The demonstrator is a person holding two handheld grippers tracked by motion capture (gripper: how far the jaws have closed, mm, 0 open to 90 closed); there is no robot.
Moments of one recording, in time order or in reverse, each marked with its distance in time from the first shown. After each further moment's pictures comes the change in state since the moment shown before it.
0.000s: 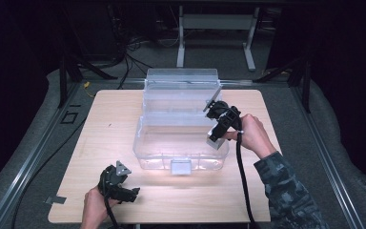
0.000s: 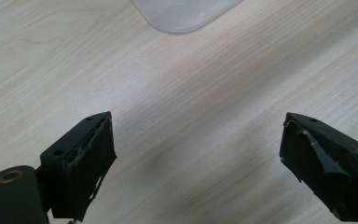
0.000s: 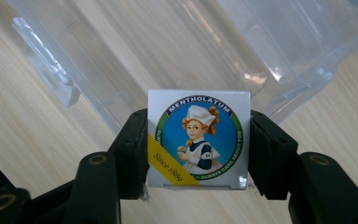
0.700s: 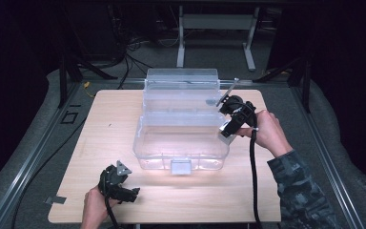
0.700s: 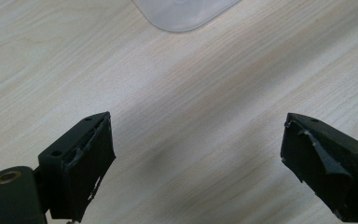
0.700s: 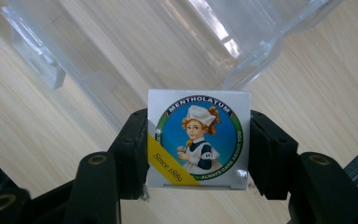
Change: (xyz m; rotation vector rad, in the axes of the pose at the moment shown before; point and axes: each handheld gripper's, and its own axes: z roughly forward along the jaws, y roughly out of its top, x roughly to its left) left arm -0.001 0.001 0.000 0.008 0.008 0.005; right arm -0.014 -0.021 -0.034 -0.023 -0.055 0.024
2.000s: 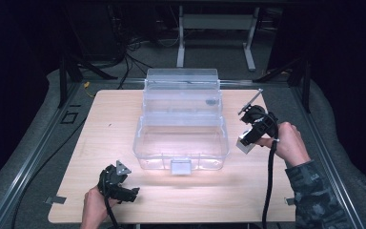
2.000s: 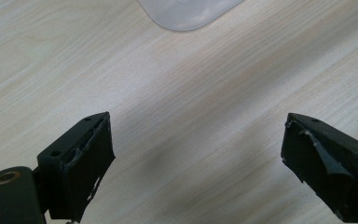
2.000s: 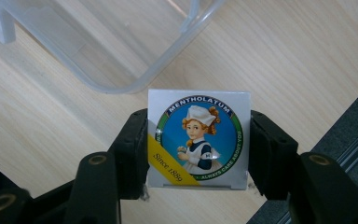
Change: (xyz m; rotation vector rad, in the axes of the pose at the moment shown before) left arm 0.001 0.000 0.000 0.003 0.003 -0.008; right arm -0.022 -0.057 0.004 0.035 -0.032 0.100
